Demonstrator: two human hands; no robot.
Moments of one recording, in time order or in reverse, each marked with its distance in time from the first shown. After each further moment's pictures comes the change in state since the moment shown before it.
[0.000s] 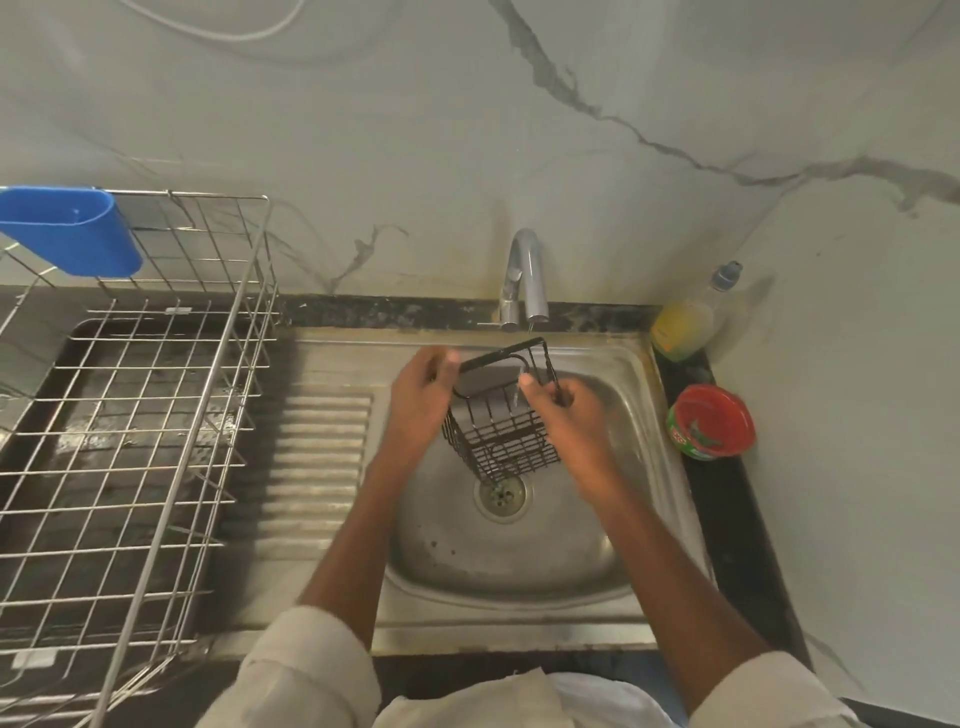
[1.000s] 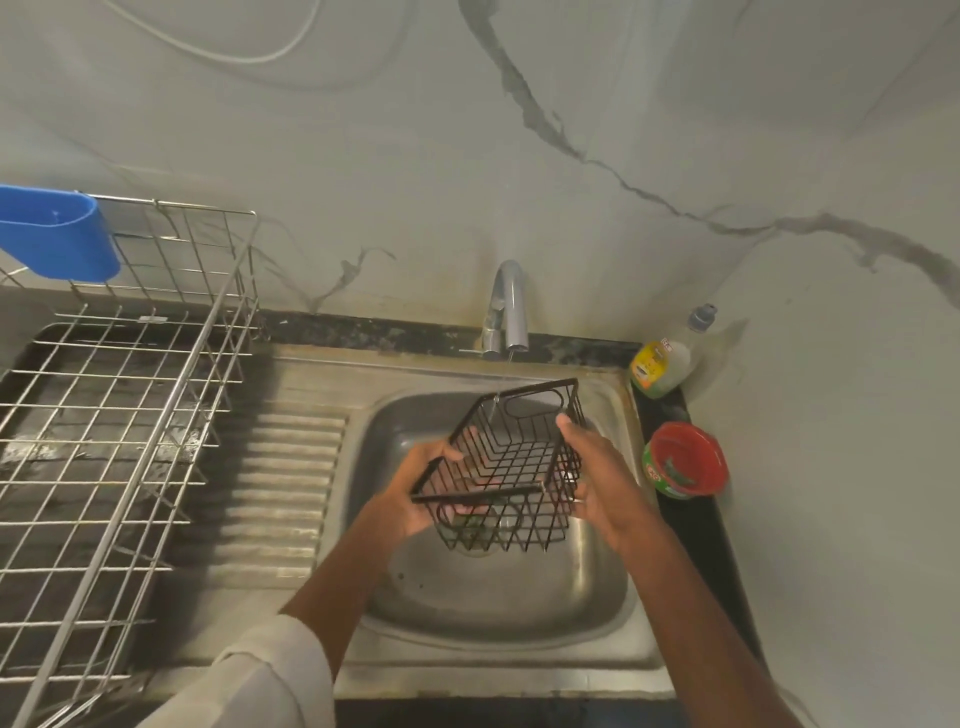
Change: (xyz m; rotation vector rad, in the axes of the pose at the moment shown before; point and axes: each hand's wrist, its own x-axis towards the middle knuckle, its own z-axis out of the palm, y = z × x) left_hand -0.022 -0.055 0.042 -0.842 -0.490 -0.692; right_hand 0.003 0.025 -0.063 0.248 -0.239 0.373
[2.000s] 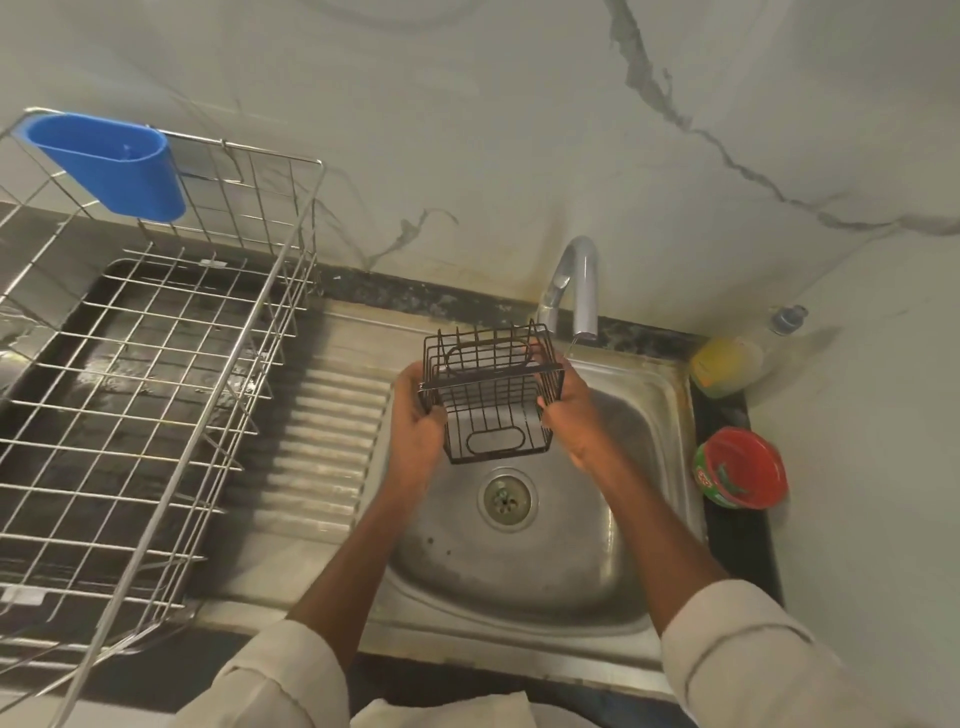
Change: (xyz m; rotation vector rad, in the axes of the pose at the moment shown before) left_hand -0.033 0.024 -0.012 0.259 0.558 0.671; right_hand 0.070 -0.030 0.089 -0.360 -0.109 -0.262
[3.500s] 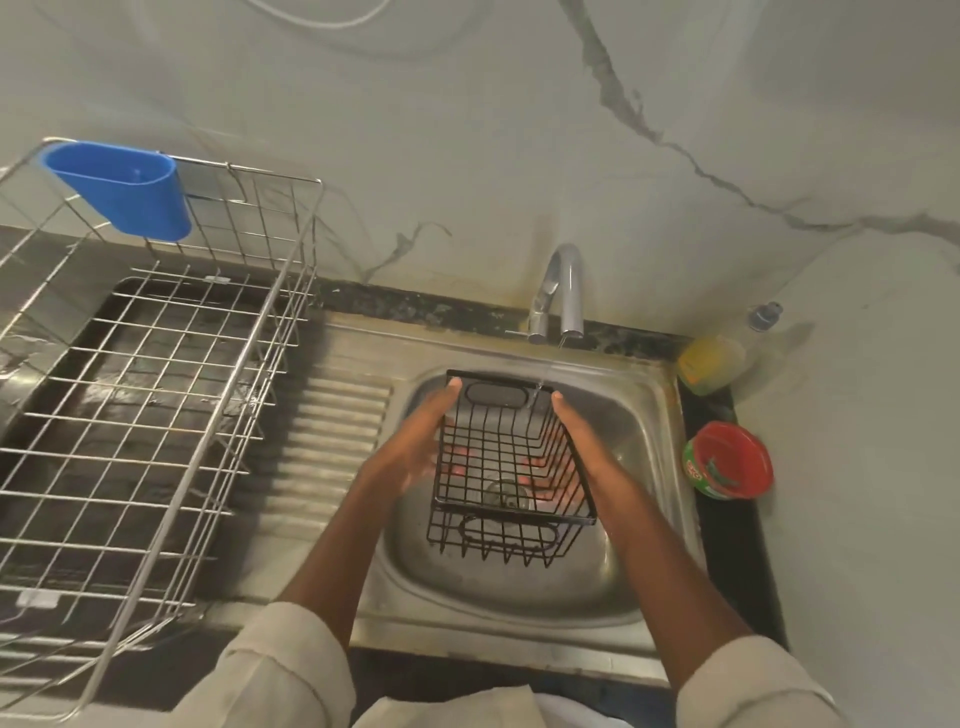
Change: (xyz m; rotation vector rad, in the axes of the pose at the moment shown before) left_hand -0.002 0.027 -0.019 0.134 -0.443 -0.436; right_hand -0.062 0.015 -0.016 0.313 0.001 0.410
